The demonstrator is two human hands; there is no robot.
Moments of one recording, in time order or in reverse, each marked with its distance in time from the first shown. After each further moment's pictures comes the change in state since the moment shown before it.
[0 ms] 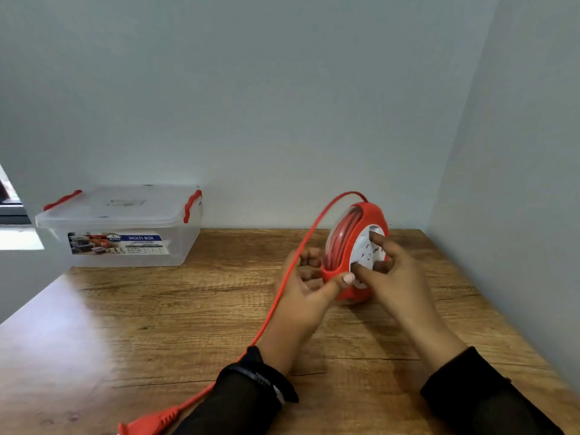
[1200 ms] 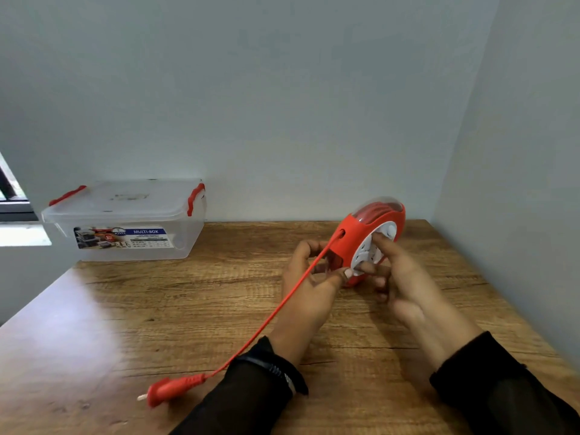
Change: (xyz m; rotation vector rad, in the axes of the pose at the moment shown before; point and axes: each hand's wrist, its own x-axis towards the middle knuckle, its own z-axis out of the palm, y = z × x) left_hand -0.002 -0.002 0.005 0.041 0.001 -0.033; right_hand 0.005 -0.007 0.005 0.677 -0.181 0.607
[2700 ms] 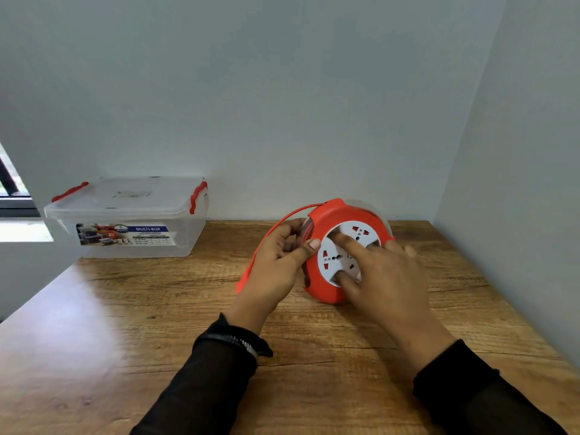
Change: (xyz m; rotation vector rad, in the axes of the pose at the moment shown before) left_hand 0.025 0.028 -0.045 -0.044 -0.165 -0.005; right_hand -0.010 0.017 0.007 -1.545 0.356 -1.201
